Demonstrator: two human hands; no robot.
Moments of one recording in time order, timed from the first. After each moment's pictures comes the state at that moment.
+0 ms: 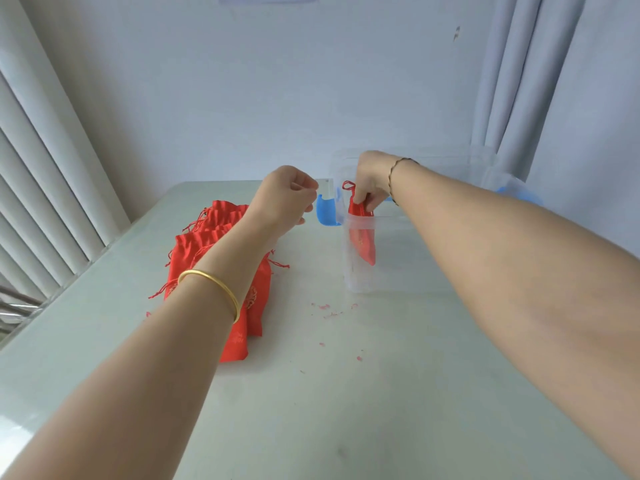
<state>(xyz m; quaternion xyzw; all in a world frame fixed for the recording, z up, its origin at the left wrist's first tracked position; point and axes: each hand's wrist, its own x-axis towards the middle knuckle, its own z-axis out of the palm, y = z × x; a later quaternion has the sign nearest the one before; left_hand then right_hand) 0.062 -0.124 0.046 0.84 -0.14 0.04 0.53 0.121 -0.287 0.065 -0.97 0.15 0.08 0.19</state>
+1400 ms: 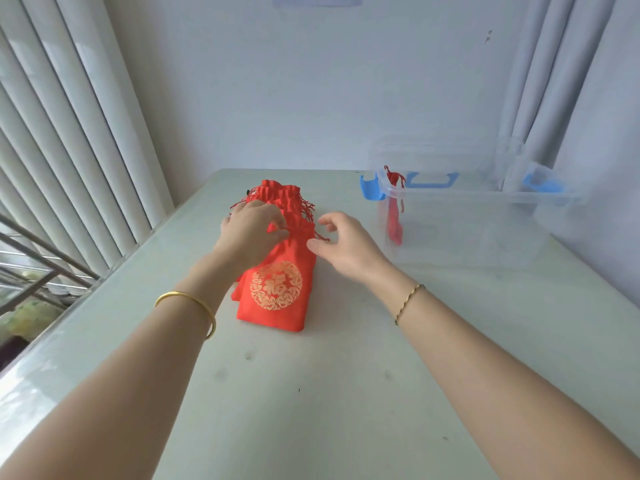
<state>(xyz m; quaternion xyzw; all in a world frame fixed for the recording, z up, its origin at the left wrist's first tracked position) 0.031 0.001 -0.013 0.95 -0.16 0.14 0.21 -0.012 -0.160 -0.028 -0.89 -0.04 -0.09 0.44</state>
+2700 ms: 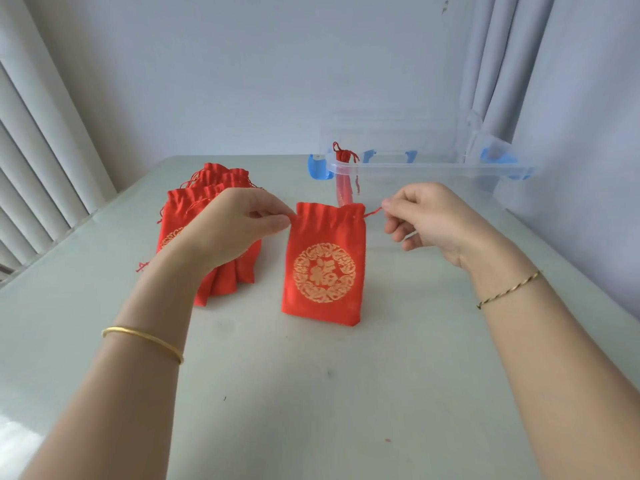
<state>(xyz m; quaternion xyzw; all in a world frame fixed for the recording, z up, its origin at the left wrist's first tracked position) -0.008 -0.060 -0.004 0.86 -0.27 0.04 0.43 -0.062 -0.295 -0.001 -0.84 0.07 -0.09 0.52</state>
